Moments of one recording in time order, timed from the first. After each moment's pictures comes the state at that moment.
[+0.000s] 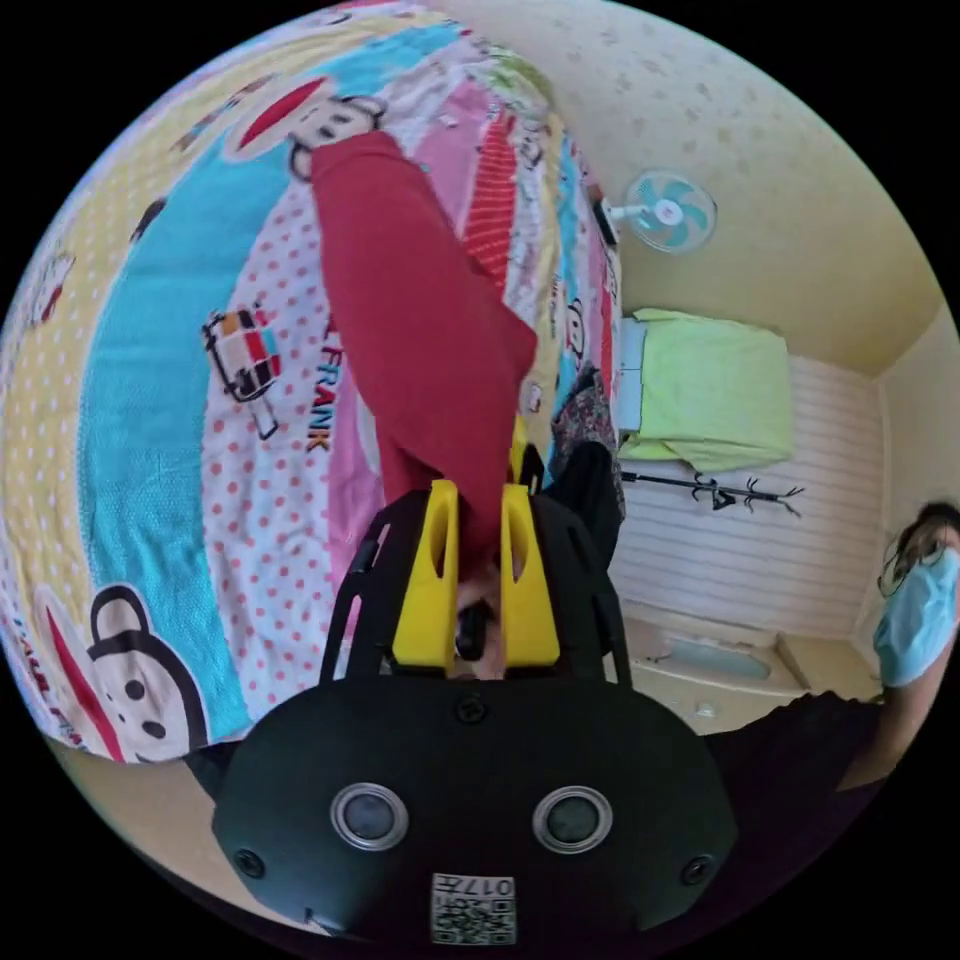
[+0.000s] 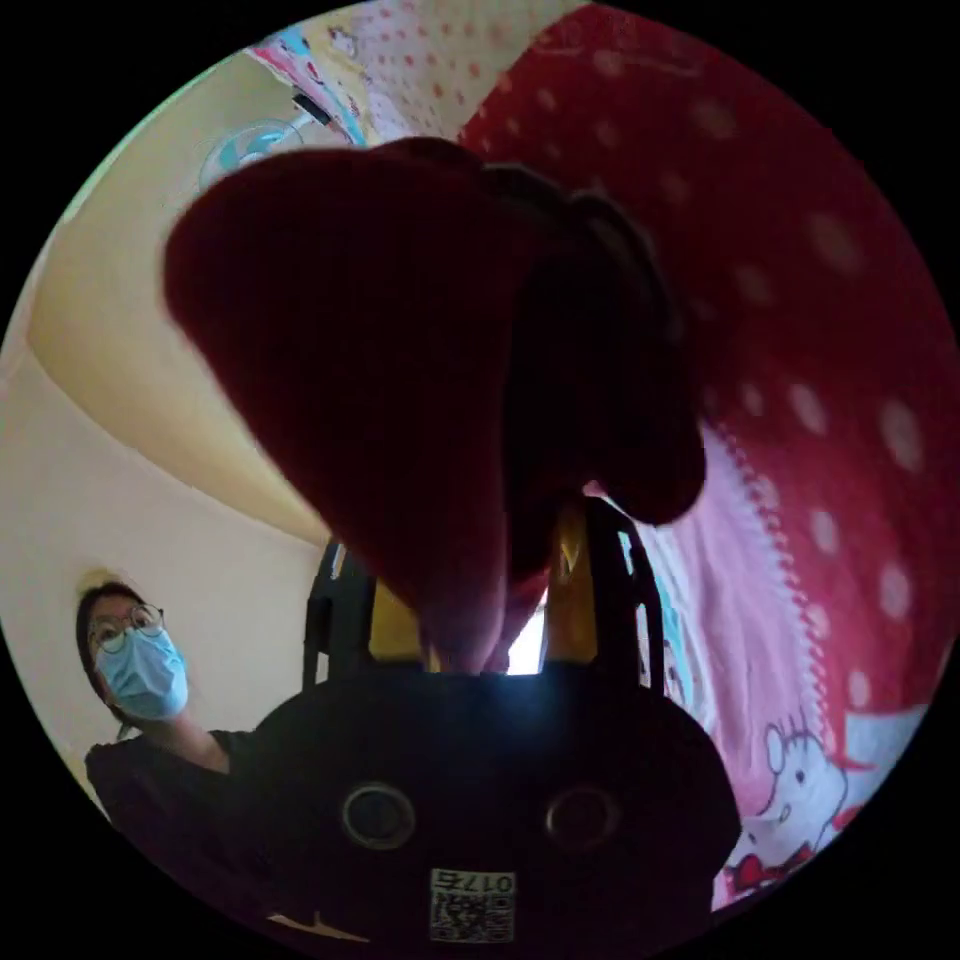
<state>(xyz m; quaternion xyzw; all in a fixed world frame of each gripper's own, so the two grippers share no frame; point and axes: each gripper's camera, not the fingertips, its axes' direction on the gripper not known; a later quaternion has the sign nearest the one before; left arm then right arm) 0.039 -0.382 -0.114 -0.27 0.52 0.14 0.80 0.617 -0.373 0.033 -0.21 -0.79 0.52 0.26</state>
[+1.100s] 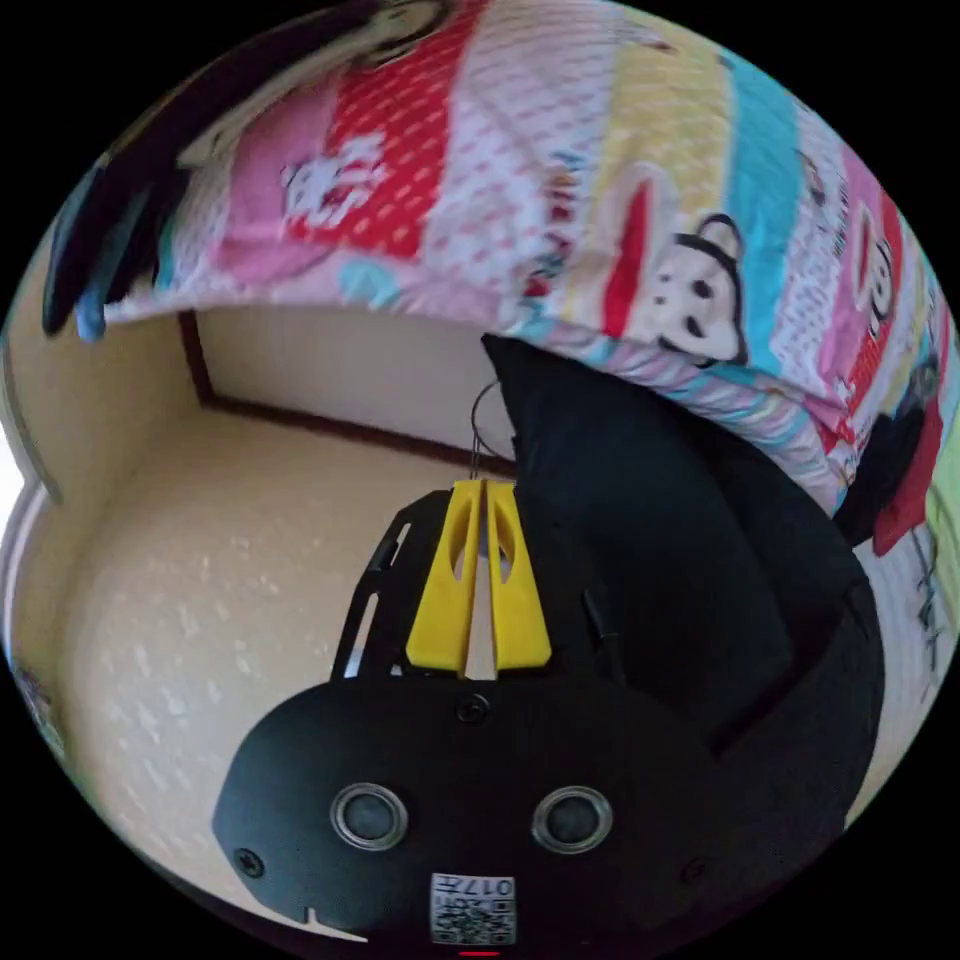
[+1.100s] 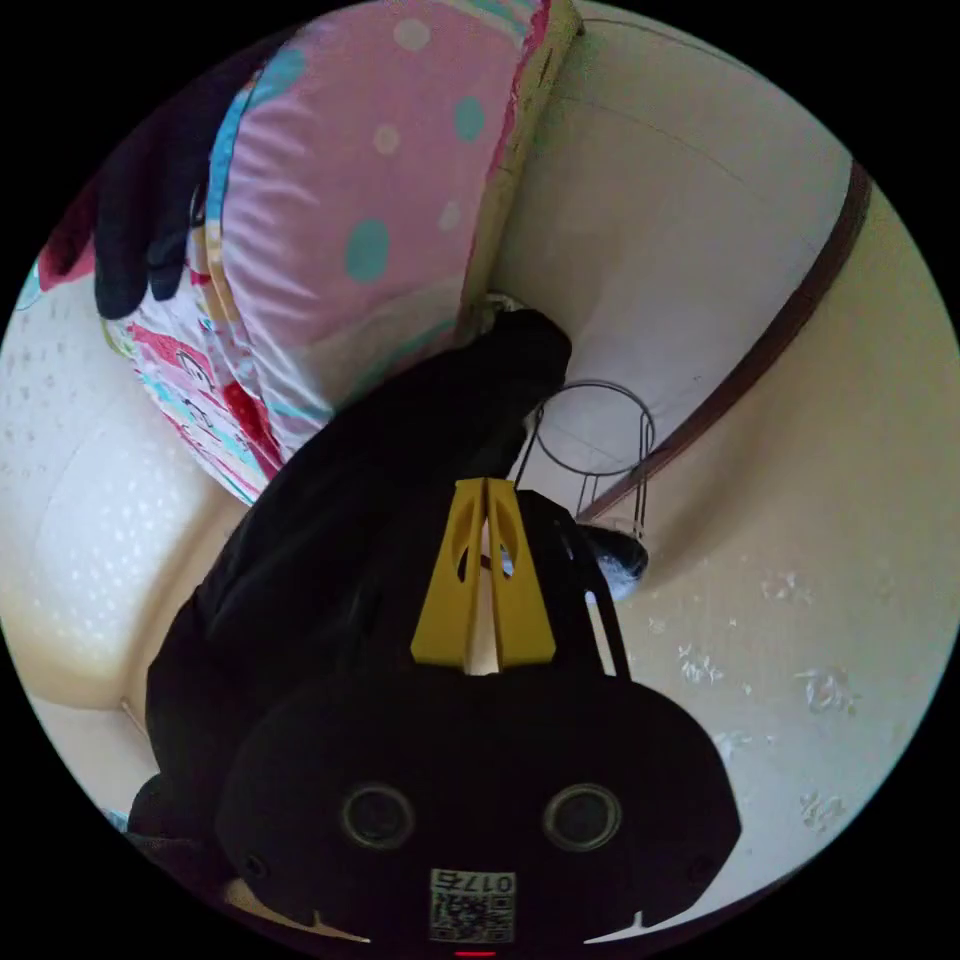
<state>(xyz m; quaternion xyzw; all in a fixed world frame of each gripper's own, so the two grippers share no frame) -0.144 -0.340 -0.034 -0.57 0.04 0.09 0.82 0.766 -0.060 -0.026 -0.62 -0.42 0.44 0.50</state>
